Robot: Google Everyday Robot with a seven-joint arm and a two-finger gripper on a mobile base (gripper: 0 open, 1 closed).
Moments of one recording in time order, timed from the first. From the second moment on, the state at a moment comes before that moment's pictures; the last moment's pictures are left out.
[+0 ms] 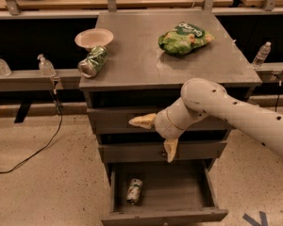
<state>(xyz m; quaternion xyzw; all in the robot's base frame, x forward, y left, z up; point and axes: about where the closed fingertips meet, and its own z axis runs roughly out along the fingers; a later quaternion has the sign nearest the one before) 0.545 -0.039 0.654 -0.92 0.28 0.05 0.28</state>
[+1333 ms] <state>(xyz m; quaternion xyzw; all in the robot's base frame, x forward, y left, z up) 0.523 -0.011 0.562 -0.95 0.10 0.08 0.30</state>
